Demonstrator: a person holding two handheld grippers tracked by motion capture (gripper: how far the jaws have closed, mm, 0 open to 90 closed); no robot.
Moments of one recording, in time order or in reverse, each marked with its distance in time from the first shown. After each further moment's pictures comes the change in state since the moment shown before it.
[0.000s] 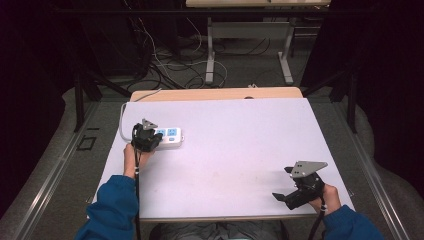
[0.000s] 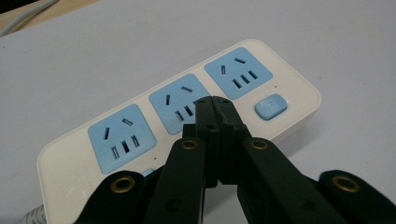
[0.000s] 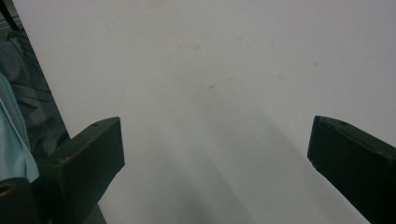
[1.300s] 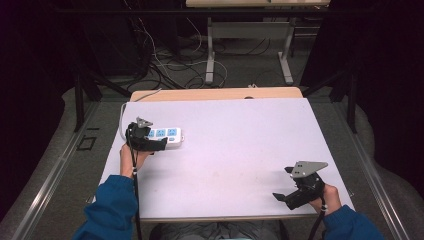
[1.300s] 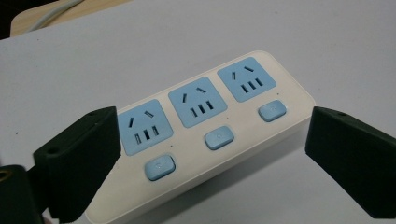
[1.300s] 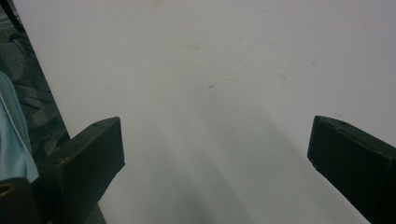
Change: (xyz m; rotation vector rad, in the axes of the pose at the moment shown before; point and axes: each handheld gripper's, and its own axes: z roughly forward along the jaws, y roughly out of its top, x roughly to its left) left arm 0.000 0.005 -0.019 0.004 0.044 -0.077; right arm -0.001 0.000 -0.001 0.001 0.000 -0.009
